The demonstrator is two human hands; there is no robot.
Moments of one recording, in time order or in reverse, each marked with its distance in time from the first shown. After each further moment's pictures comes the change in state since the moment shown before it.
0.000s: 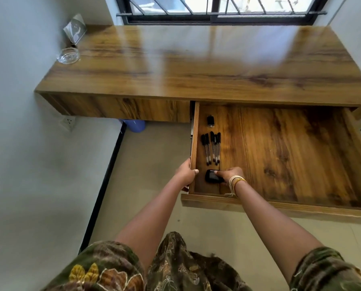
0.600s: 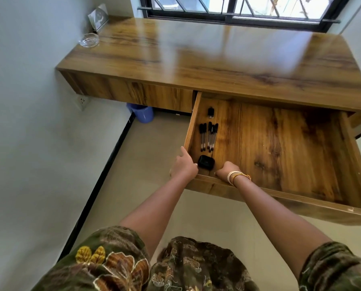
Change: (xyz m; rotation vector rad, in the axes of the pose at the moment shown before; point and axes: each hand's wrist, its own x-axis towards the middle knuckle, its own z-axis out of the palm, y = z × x) left_hand -0.040 -0.008 0.066 0.258 0.354 -0.053; right_hand -0.035 0.024 -0.043 -0.715 -0.129 -0.308
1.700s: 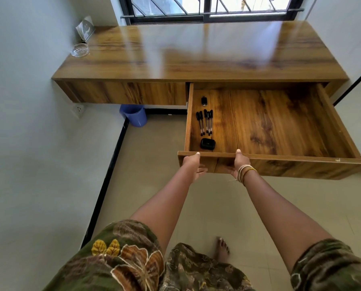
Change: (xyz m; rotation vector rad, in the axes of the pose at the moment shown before) left_hand -0.070 -0.027 -0.004 -0.953 -0.330 -0.299; right_hand -0.067 0.027 0.039 1.434 0.167 0.365
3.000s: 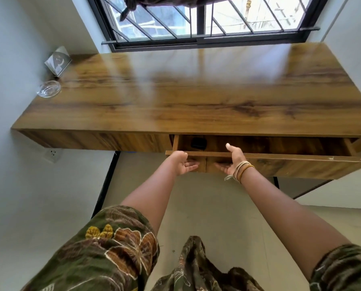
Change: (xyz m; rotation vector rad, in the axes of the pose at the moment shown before) left_hand 0.181 0.240 0.092 -0.056 -0.045 -0.042; right_hand 0.173 -0.221 0.122 0.120 -0.192 0.112
